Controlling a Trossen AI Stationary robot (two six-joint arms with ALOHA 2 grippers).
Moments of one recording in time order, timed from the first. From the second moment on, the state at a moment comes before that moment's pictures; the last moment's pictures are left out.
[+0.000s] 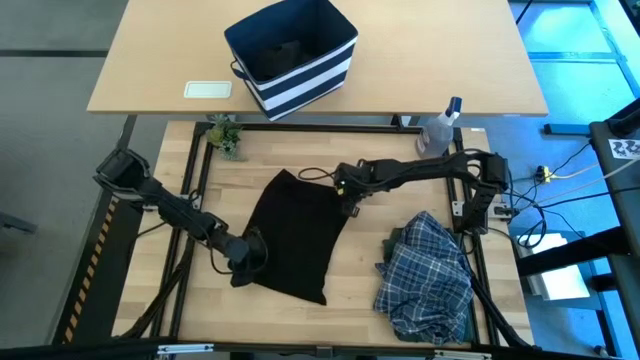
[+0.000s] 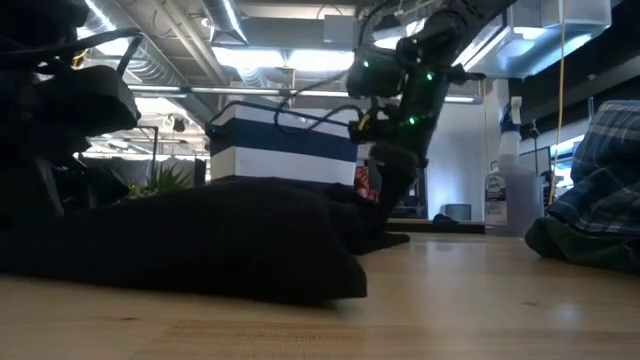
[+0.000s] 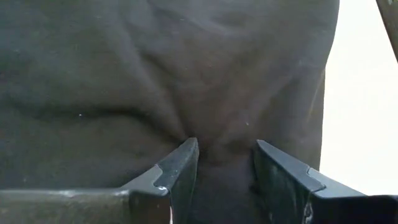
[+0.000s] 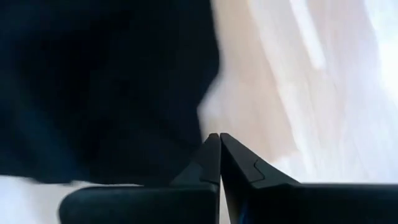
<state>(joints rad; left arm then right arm) -0.49 1.41 0.31 0.28 -0.12 -0.64 -0.17 1.82 1.17 -0.56 0.17 0.12</state>
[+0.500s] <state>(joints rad) -0.50 1.26 0.47 0.17 -0.23 -0.45 -0.10 1.78 1.21 -0.55 0.00 0.10</state>
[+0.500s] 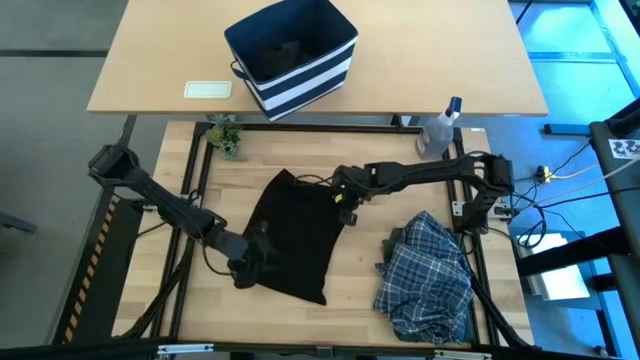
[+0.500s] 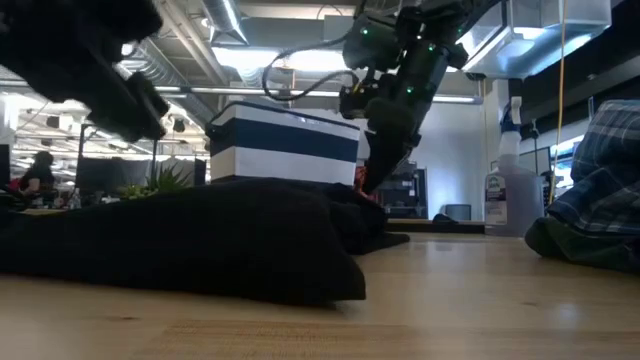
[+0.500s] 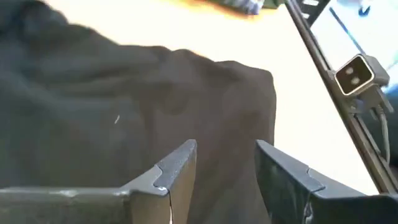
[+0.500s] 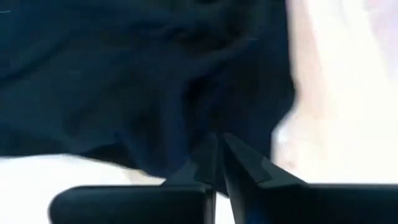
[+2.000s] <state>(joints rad) -0.54 1.75 0.76 -0.04 -0.06 -0.36 -0.08 1.82 1.21 -0.56 -0.22 -0.23</state>
